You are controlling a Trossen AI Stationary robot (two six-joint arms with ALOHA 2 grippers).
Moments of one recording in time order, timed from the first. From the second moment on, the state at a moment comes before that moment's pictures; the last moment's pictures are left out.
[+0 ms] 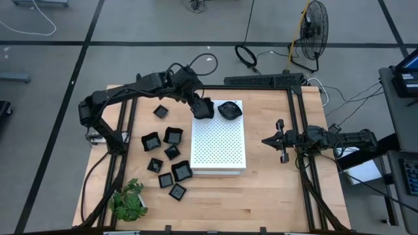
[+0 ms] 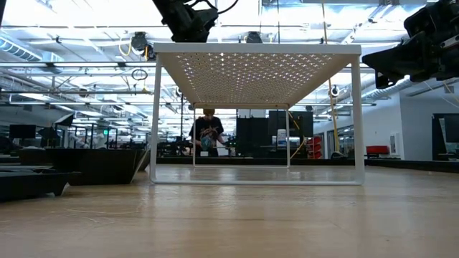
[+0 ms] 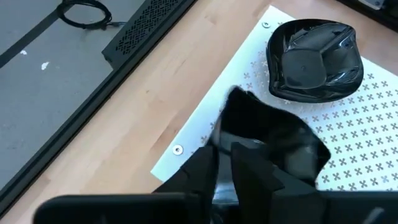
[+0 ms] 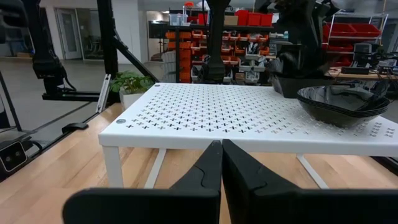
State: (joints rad) left arm 0.38 1.62 1.58 -0.84 -0.06 -0.22; right arm 0.07 0.03 0.02 0.04 0.03 -0.01
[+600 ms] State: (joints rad) left arm 0.32 1.44 1.58 -1.16 -0.34 -0.30; right arm 0.07 0.03 0.02 0.04 0.03 -0.01
